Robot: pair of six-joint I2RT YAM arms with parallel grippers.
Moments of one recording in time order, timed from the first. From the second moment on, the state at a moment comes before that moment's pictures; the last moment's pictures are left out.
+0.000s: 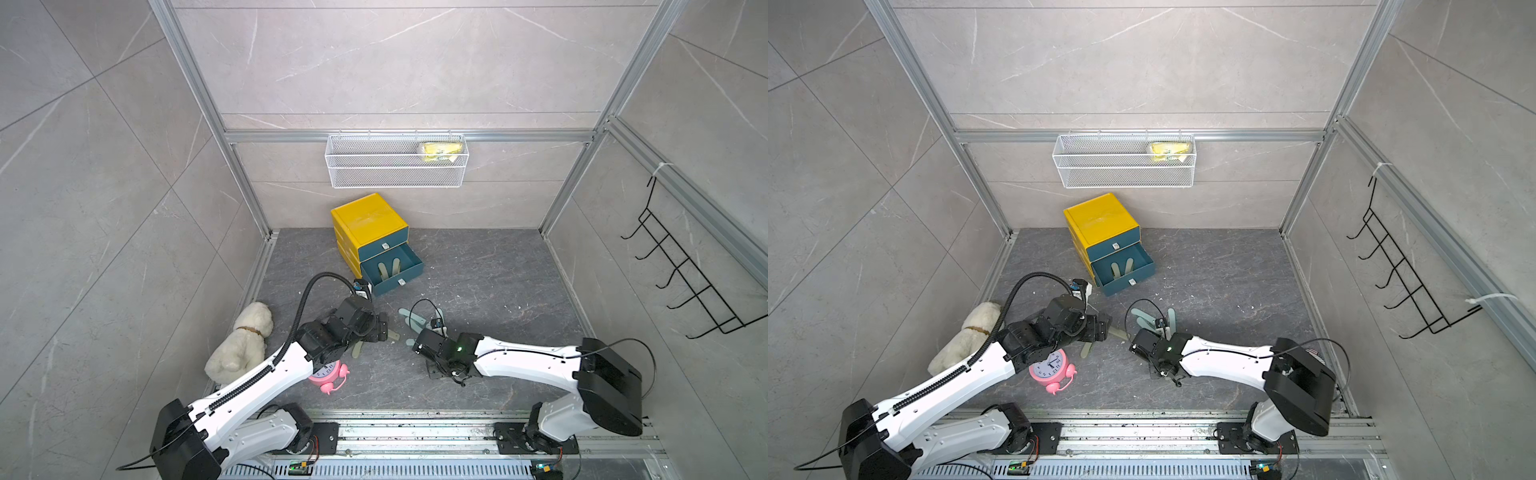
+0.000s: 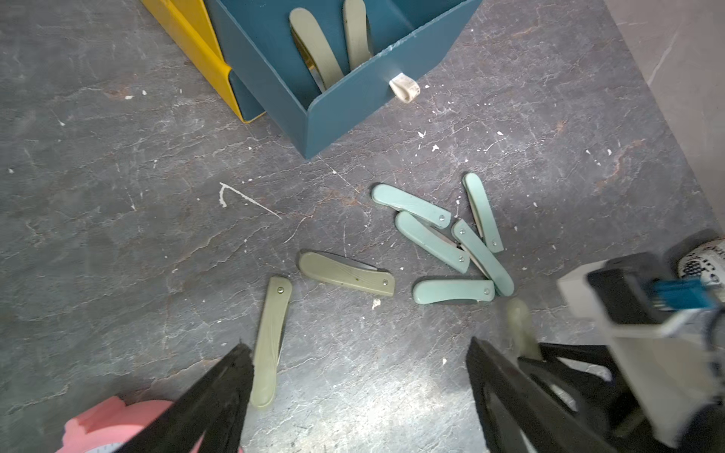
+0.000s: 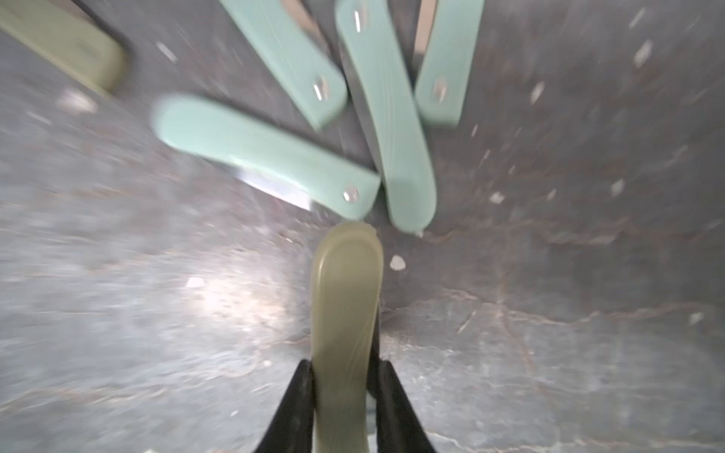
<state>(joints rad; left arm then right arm) -0.79 1.05 0.84 -0.58 -0.22 -0.54 1.06 1.48 0.93 -0.71 0.30 0.82</state>
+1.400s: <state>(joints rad) -0.79 1.08 0.75 -0.66 -0.21 -0.63 0.75 2.10 1.95 -0.60 0.18 0.79</state>
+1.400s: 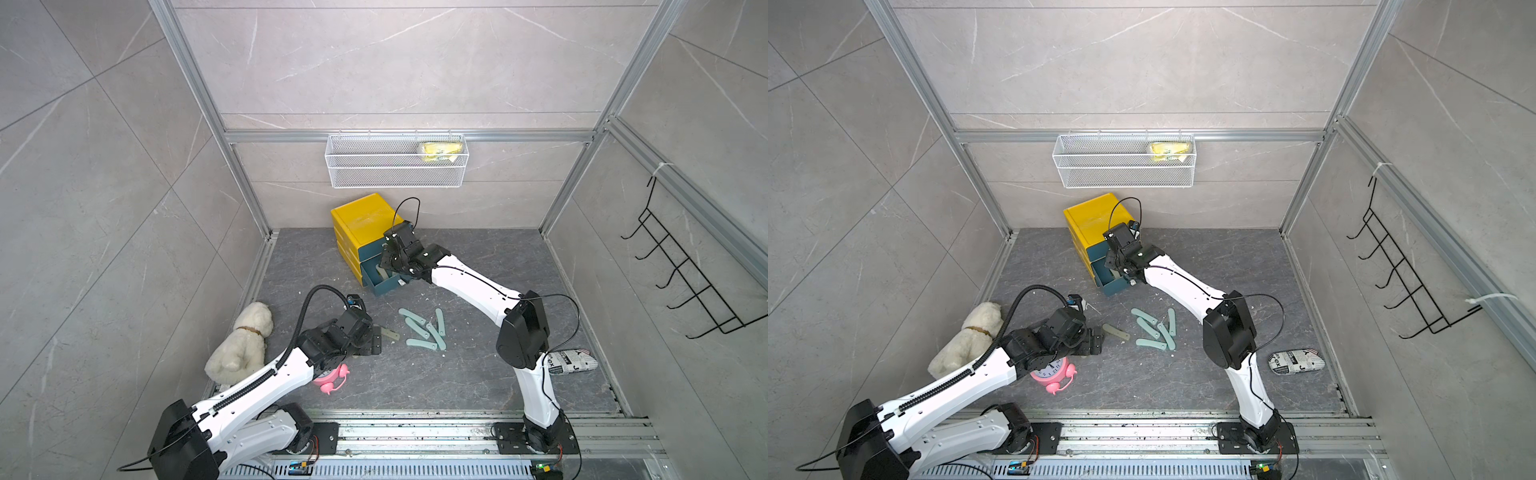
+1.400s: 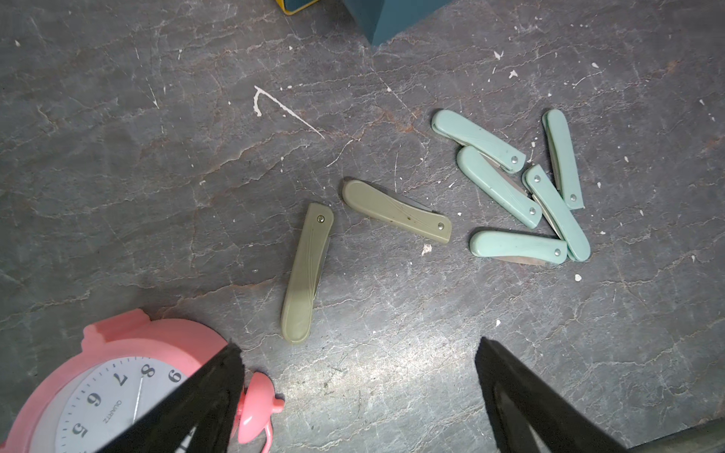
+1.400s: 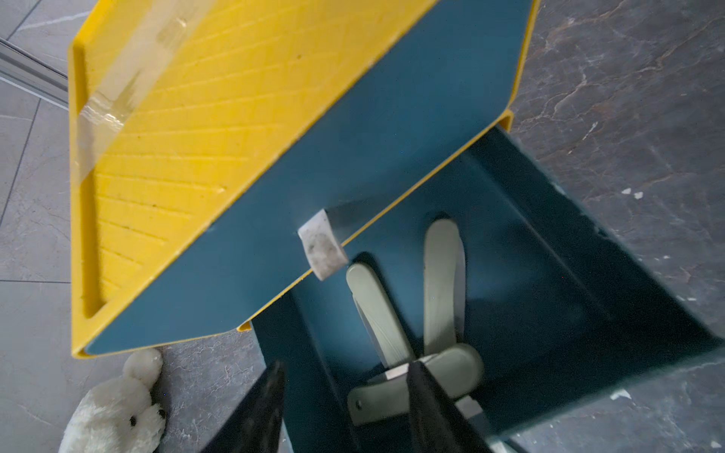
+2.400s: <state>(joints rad) -0.67 1.53 0.77 -0.54 -0.19 -0.64 0.75 1.55 1.27 -0.45 0.18 0.82</state>
